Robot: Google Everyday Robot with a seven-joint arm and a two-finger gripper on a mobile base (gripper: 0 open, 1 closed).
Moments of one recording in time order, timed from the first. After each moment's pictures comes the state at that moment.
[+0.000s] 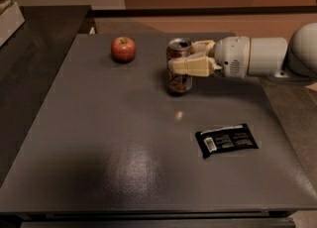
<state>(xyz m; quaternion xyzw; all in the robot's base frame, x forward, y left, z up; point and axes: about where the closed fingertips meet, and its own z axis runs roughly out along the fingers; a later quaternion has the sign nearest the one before) 0.566 -0.067 0.929 -0.65 -0.42 -0.51 0.38</state>
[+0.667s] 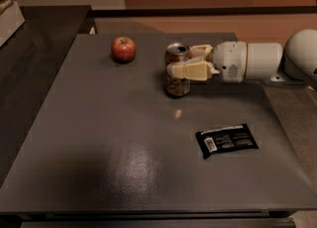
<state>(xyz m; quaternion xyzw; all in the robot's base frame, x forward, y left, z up) 0.565 -0.064 0.916 -0.64 -0.43 -0.50 0.40</state>
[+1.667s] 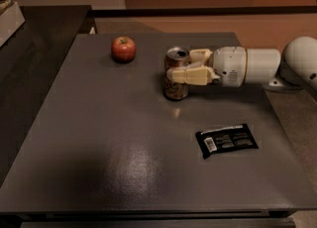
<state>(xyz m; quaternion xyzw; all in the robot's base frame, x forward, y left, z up) 0.561 -0.062 0.908 -0.62 -0.44 -0.51 0.41</state>
